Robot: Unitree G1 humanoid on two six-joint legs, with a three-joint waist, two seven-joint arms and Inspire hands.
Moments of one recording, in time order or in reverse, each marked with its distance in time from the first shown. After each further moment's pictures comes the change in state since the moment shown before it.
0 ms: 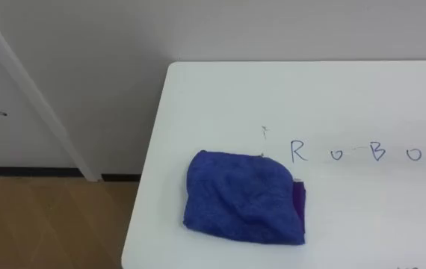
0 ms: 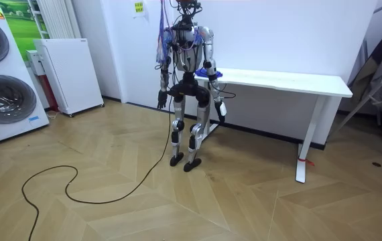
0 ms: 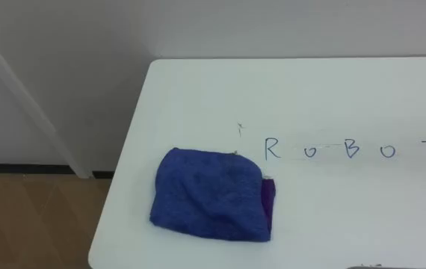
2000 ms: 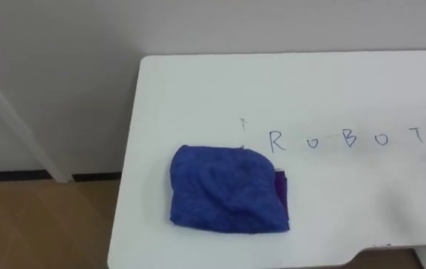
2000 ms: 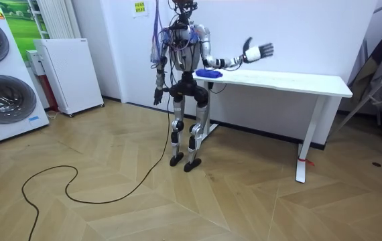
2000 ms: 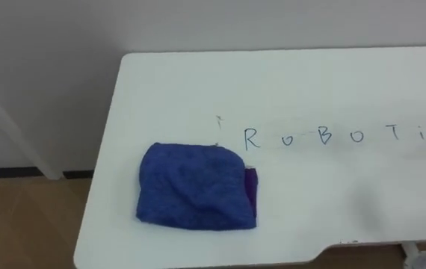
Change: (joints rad) left arm 0.106 0.073 0.099 -0.152 -0.148 -0.064 0.049; right arm -0.012 -0.079 -0.395 -1.221 -0.234 -0.114 -0.723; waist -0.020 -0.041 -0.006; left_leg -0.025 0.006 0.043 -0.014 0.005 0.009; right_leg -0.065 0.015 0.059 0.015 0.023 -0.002
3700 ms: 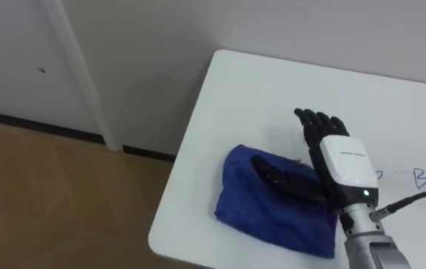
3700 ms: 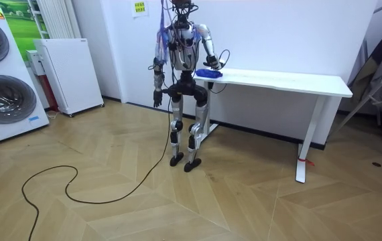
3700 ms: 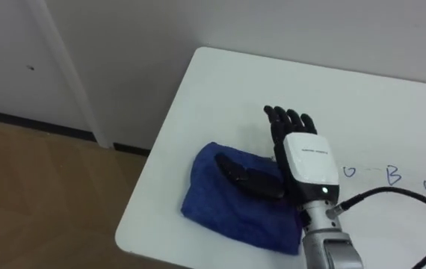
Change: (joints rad) left arm -0.021 0.014 -0.138 -0.081 0.128 -0.013 -0.075; right arm 0.010 -0.071 0.564 0.097 -0.675 -0.018 0.430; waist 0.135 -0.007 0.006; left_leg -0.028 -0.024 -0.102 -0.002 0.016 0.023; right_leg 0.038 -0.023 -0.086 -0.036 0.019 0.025
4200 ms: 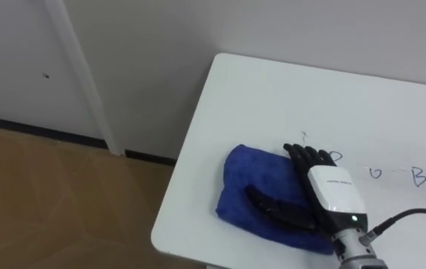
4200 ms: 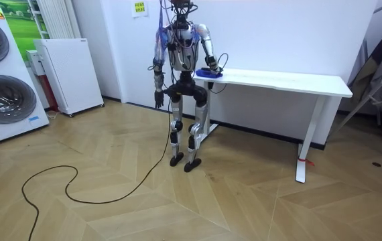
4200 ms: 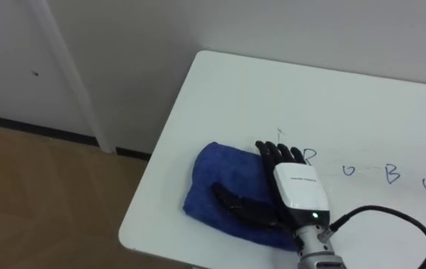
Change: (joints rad) left arm -0.029 0.001 -0.057 0.040 0.000 -0.001 -0.038; right arm 0.039 0.026 0.041 0.080 -0.036 -0.008 0.033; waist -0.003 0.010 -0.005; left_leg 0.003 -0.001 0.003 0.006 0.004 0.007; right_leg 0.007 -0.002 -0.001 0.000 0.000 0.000
